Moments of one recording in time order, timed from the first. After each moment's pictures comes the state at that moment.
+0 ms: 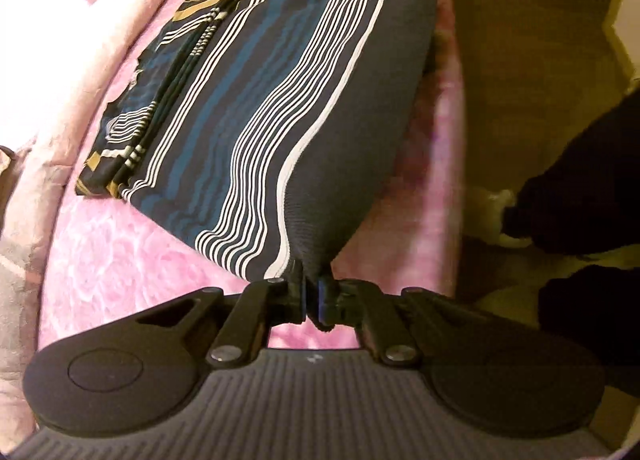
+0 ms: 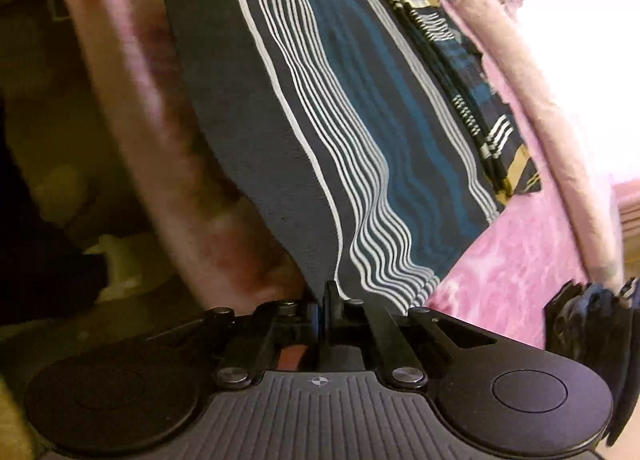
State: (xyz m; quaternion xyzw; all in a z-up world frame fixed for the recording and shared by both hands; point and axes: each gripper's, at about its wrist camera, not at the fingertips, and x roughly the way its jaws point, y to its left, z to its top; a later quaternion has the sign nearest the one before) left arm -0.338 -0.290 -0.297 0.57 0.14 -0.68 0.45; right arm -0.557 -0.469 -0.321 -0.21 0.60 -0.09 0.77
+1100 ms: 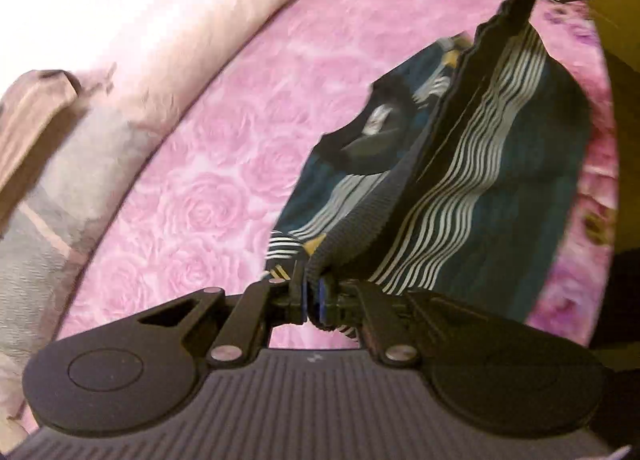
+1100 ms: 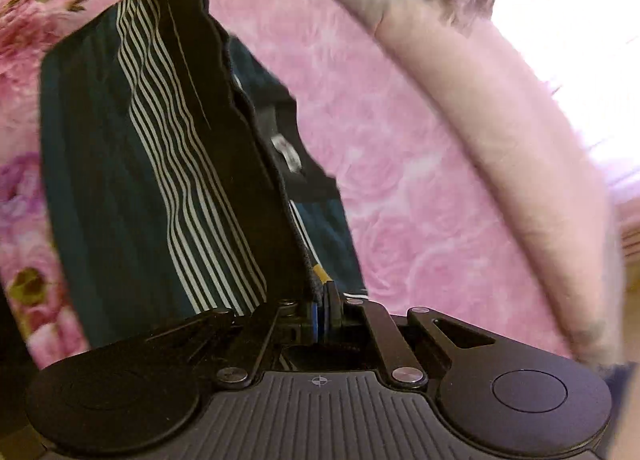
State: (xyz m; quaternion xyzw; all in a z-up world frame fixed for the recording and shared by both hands) left arm -0.156 -0.553 -0.218 0.50 0.26 -0.62 0.54; right arm -0.378 -0.716 -0.222 -0.17 0.58 -0.06 0.79
